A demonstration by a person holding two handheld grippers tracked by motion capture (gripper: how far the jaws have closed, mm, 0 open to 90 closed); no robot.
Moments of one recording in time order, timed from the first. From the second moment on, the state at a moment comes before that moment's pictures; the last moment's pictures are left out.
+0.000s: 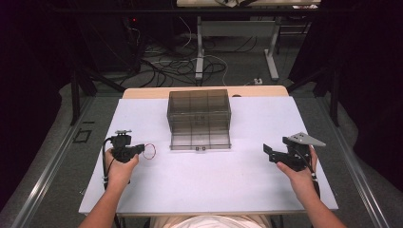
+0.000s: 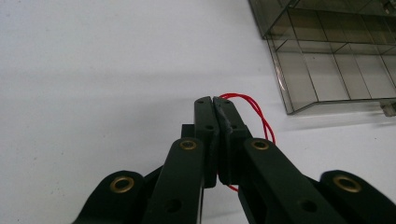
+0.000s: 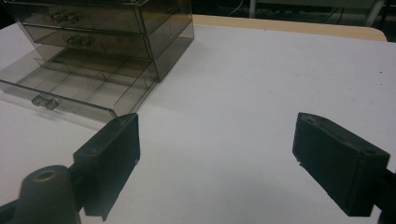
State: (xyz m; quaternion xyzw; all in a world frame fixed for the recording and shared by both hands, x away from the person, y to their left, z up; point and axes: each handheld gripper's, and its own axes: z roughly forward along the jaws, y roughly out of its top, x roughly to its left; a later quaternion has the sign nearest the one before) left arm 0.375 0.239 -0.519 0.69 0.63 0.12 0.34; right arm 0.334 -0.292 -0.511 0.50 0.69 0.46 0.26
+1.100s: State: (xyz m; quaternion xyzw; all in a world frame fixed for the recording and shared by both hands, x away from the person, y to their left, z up) left arm 0.364 0.223 -0.503 0.68 0.61 0.16 0.38; right arm 0.334 -0.292 -0.510 0.50 0.69 0.46 0.27
